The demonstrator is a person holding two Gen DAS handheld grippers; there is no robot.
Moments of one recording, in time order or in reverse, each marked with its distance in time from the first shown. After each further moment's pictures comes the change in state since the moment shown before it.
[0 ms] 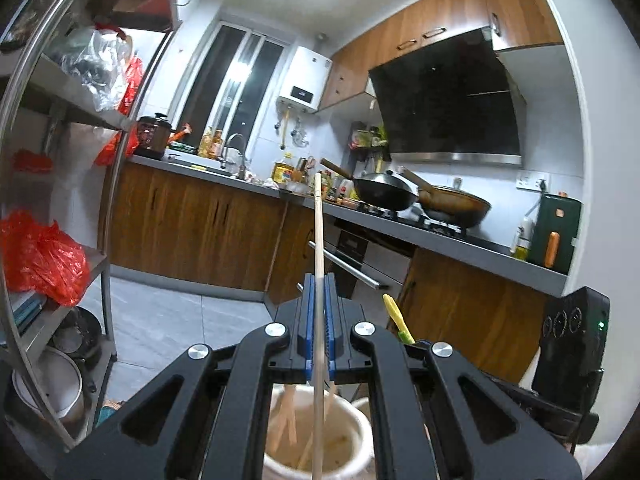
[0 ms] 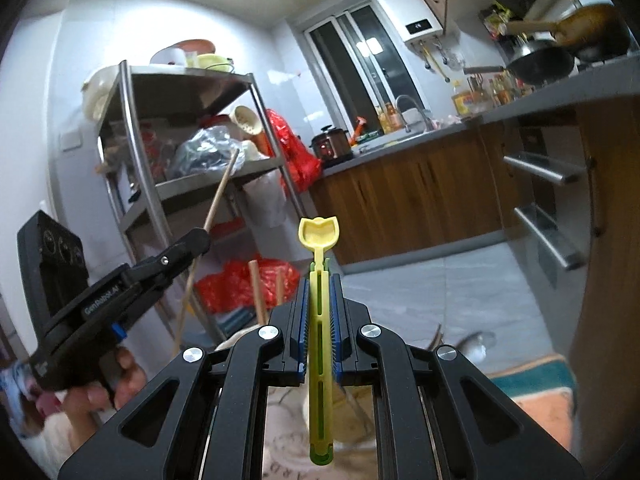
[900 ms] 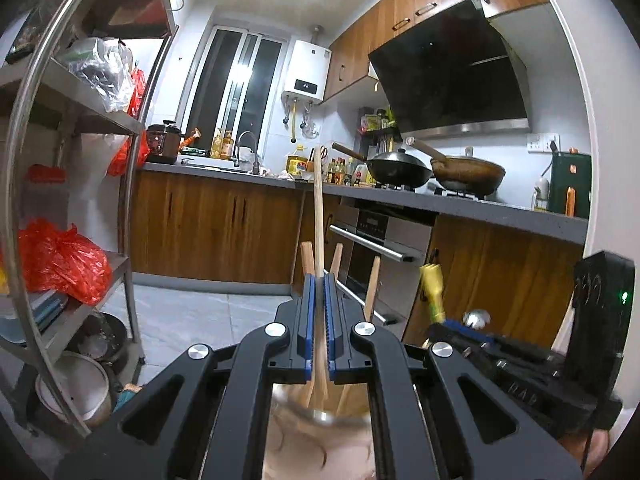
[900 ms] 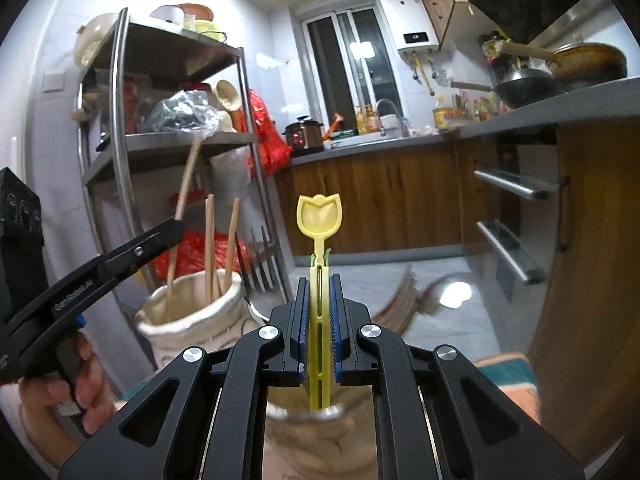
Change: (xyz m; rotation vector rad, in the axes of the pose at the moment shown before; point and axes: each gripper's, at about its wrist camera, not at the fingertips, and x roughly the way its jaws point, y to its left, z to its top) left arm -0.012 0.000 -0.042 0.115 0.037 0.072; right arm -0.011 0.010 -0.037 -0.192 0.014 -0.188
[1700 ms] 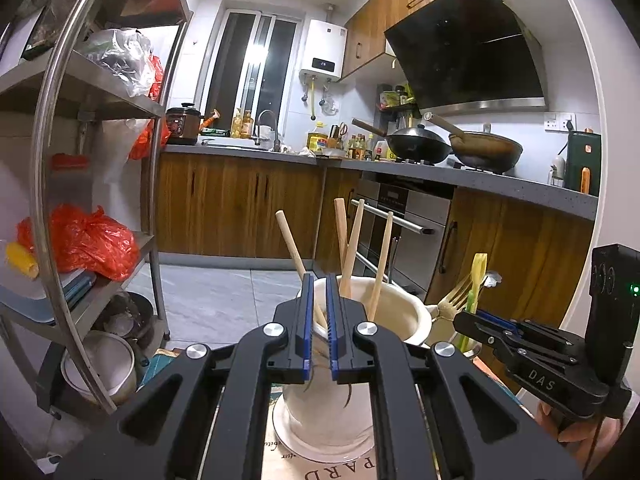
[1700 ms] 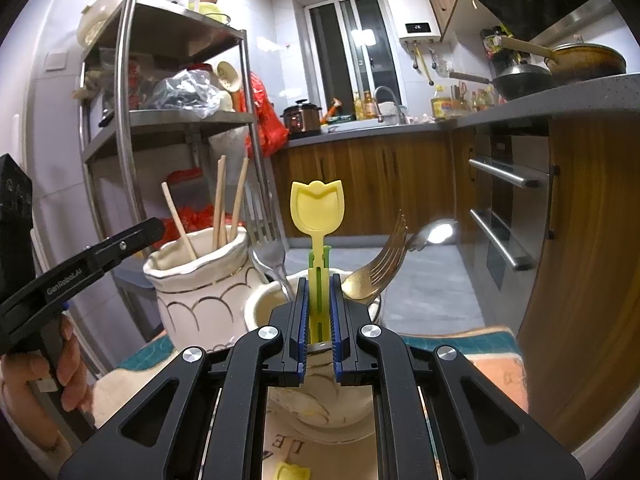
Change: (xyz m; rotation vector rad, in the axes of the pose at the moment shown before) left arm -0.019 0.005 -0.013 0.003 0.084 0.080; right arm -0.006 0.003 -0.016 -0.020 0.065 -0.009
